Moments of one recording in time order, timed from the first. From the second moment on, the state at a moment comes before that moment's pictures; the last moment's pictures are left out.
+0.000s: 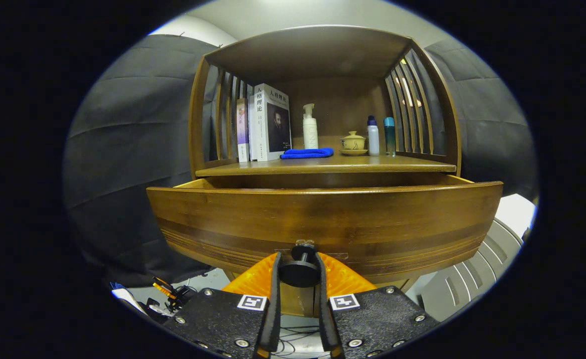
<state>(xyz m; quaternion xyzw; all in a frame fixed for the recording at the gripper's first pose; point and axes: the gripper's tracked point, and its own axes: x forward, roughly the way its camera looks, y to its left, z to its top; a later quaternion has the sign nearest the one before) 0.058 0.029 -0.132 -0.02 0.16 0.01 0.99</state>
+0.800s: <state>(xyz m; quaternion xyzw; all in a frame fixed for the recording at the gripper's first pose) -0.016 0.059 -0.136 -0.02 0.18 0.07 0.98</state>
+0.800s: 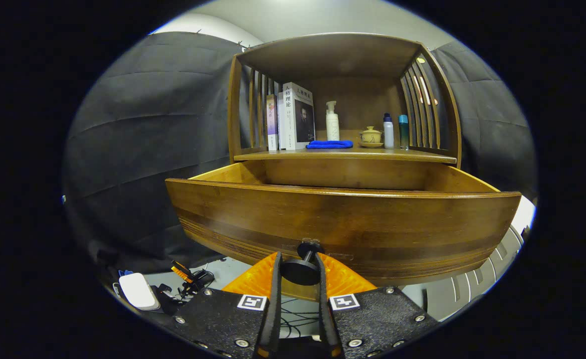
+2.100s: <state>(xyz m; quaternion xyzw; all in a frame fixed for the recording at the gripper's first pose) -0.006 0.071 -0.014 -0.03 0.05 0.09 0.99</state>
